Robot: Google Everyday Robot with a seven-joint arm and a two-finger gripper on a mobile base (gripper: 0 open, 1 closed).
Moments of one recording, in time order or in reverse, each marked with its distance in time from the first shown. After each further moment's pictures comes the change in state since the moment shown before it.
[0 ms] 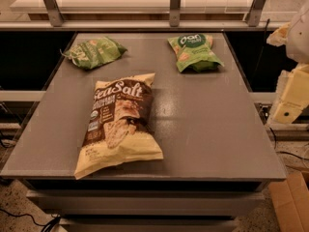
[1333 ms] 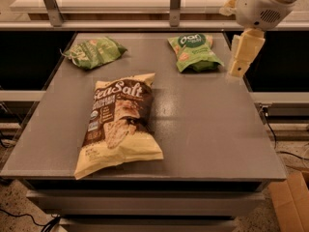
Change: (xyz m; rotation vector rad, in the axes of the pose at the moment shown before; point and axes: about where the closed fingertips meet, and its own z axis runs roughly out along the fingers) arm -0.076 -0.104 0.040 0.042 -0.142 -0.214
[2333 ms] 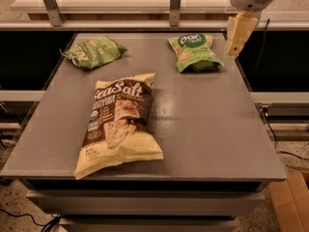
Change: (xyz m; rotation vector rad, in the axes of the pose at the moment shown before) arm -0.004 -0.063 0.005 0.086 -0.007 -0.140
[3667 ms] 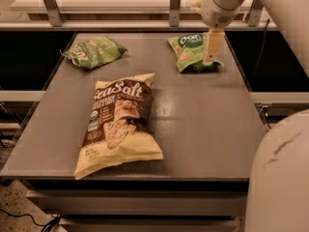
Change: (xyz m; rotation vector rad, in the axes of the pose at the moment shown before) arm 0.013 -0.055 0.112 0.006 0.053 -0.084
